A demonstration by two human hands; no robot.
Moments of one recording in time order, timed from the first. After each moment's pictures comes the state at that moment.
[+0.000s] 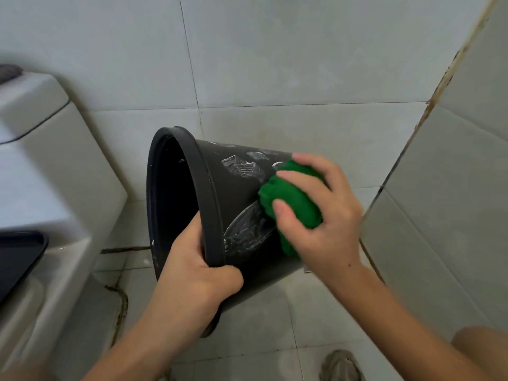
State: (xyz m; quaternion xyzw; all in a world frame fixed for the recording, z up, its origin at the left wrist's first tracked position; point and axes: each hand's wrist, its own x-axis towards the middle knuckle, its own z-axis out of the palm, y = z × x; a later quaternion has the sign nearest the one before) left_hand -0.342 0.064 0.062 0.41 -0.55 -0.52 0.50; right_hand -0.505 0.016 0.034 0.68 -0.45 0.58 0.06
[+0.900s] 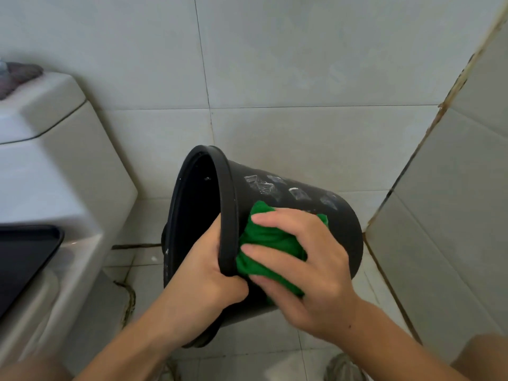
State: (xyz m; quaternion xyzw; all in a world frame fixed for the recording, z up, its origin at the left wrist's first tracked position) left_hand -0.327 0.059 0.056 0.31 -0.63 -0.56 0.44; right_hand -0.488 0.052 0.021 0.81 -0.31 0.50 0.06
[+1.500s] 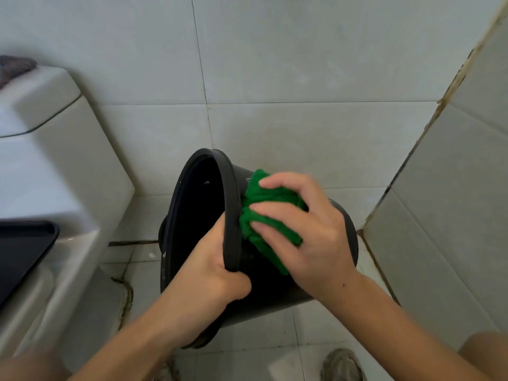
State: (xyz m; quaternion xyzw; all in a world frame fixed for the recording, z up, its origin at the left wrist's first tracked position) left_hand -0.335 0.062 0.056 0.34 -0.61 -0.58 0.41; right_hand -0.492 0.028 0.033 0.77 -0.35 0.53 0.02
